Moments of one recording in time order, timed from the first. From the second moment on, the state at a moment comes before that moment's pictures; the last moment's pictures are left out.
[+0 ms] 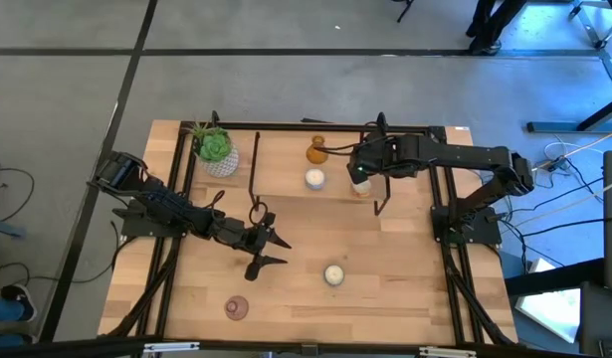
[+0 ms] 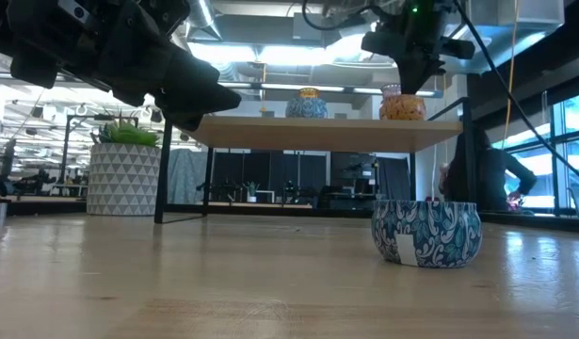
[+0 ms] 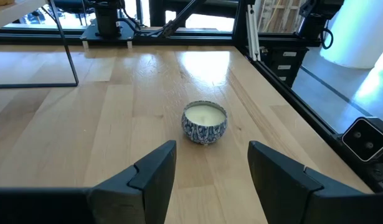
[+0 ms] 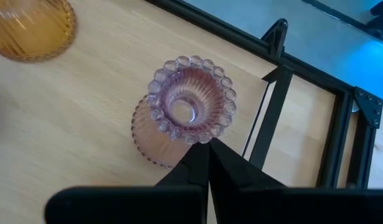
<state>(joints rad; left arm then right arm) -0.35 1.52 0.44 0.81 -0.14 -0.13 -0.10 1.52 1.45 -1.31 0.57 0.95</state>
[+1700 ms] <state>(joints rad) -0.45 1.41 0.53 0.63 0.00 -0.30 0.85 1.78 1.46 -0.60 0.88 0.83</state>
